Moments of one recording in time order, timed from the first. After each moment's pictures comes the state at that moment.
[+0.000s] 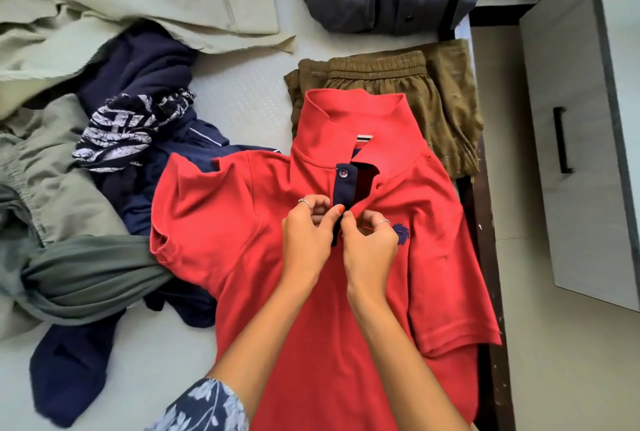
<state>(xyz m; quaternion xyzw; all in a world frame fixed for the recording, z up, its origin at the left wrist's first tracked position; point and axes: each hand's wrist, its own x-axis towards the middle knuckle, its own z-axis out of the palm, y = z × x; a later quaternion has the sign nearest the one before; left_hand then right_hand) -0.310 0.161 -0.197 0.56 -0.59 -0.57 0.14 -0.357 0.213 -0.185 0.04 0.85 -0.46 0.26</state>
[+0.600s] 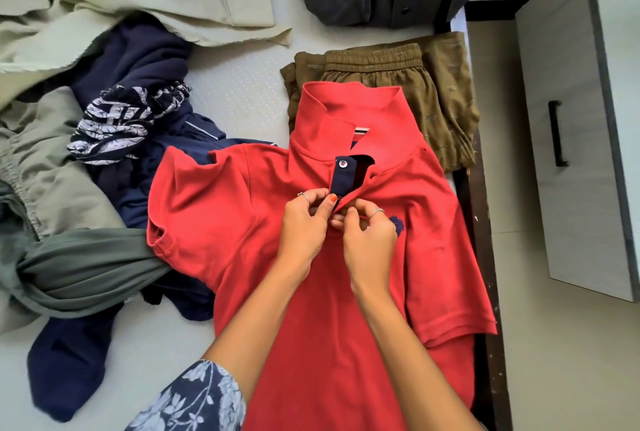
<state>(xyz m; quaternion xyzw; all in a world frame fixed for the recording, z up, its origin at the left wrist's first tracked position) -0.312 0.158 -0.197 0.53 -0.52 -0.66 0.15 -0.358 0.220 -0.180 -0.03 0.83 -0.48 0.29</state>
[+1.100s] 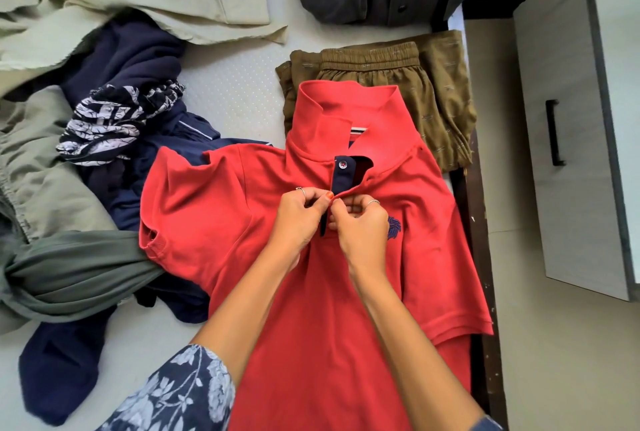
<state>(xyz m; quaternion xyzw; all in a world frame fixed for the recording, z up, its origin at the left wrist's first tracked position) -0.315 0.143 -0.200 0.51 -0.55 -0.66 0.09 -0.371 0.206 -0.187 0.00 0.83 -0.46 0.33</state>
